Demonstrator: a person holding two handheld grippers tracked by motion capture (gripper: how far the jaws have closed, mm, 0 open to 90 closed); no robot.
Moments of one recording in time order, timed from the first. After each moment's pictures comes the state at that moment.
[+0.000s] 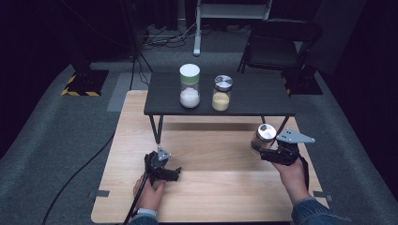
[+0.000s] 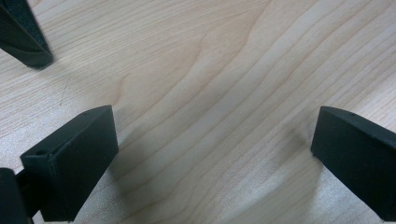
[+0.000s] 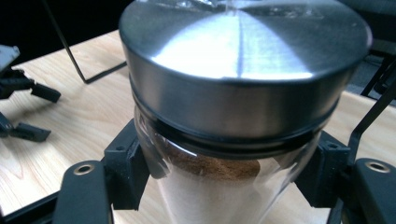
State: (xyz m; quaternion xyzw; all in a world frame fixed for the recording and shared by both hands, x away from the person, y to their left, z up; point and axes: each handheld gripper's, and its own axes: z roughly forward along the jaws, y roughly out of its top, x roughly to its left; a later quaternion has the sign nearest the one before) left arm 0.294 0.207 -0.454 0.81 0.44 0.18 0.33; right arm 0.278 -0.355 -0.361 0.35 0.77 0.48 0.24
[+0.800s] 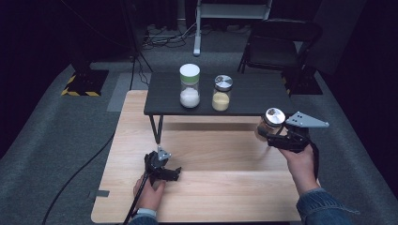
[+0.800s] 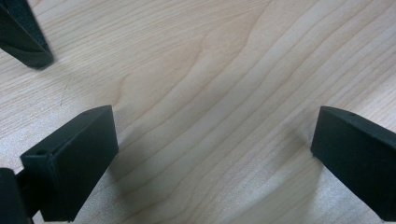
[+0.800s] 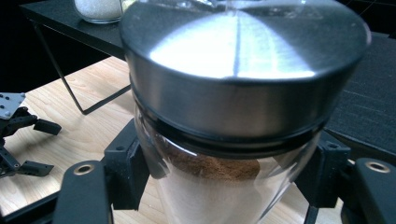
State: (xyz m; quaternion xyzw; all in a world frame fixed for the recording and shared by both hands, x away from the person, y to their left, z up) left arm 0.294 0.206 -0.454 0.81 0.44 0.18 0.33; right arm 0.281 -0.357 -0.309 0.36 0.75 0.49 0.26
